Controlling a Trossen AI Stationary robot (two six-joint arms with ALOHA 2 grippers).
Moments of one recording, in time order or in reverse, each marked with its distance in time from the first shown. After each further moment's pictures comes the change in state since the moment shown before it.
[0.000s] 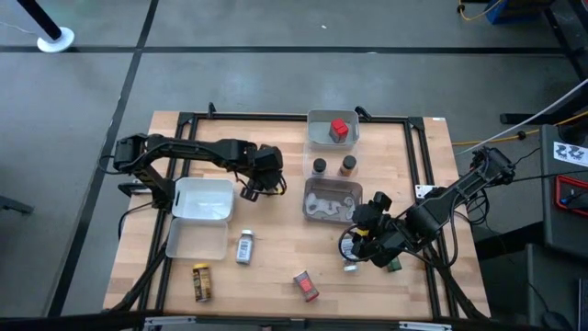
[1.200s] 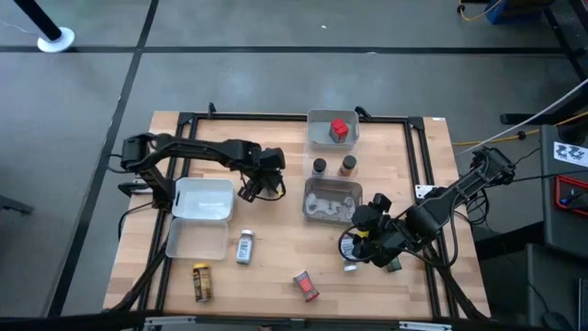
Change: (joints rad) left arm 0.023 0.081 0.001 -0.028 0.056 0.160; right arm 0.000 0.000 0.000 0.006 -0.044 0.000
